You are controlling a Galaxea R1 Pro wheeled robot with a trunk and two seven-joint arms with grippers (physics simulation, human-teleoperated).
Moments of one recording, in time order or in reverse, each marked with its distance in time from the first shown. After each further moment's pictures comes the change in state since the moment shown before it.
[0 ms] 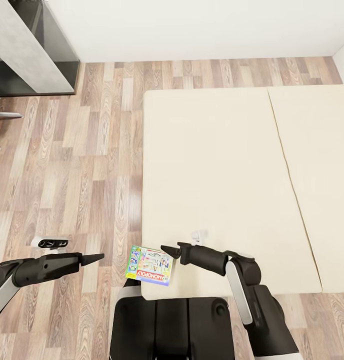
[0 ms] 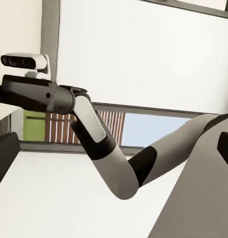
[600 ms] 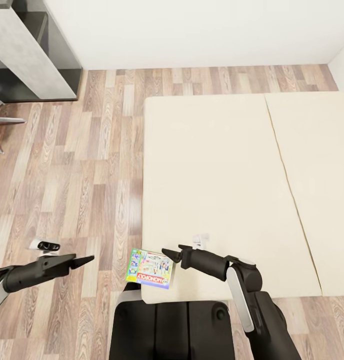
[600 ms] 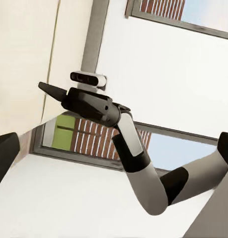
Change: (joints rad) left arm -0.007 0.021 0.051 0.194 -0.058 -0.007 0.011; right arm 0.036 -0.003 -0.001 -0.002 0.002 -0.054 -0.001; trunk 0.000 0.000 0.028
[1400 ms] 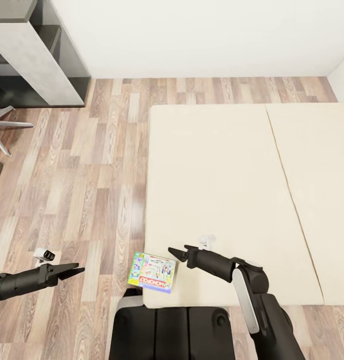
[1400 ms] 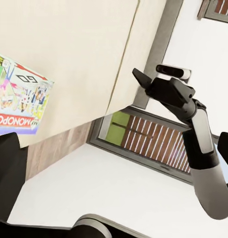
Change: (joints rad) left arm -0.009 -0.011 0.129 0.150 -0.299 0.001 0.037; right arm 0.014 -0.008 -0.050 -0.008 -0.002 0.001 0.003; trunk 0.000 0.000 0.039
